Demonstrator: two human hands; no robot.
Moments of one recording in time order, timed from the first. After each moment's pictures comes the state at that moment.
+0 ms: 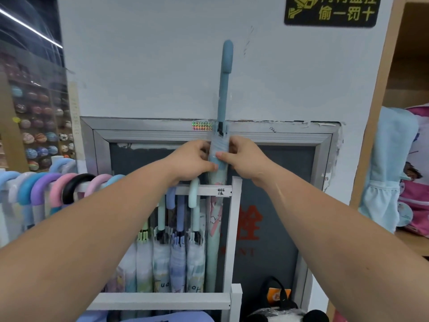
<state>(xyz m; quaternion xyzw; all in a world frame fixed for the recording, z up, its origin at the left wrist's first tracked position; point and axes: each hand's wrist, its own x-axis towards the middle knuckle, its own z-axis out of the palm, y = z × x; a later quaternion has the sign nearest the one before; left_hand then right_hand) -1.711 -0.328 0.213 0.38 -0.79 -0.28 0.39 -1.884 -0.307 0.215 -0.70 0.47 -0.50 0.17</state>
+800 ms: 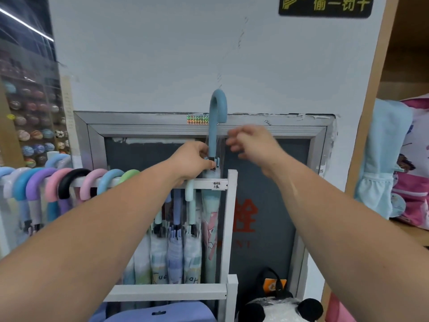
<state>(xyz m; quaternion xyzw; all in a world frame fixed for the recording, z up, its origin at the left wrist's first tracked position) -1.727 -0.330 0.198 0.43 -0.77 -0.23 0.40 -1.902 -0.277 0.229 -0.64 0.51 -0.54 0.20</state>
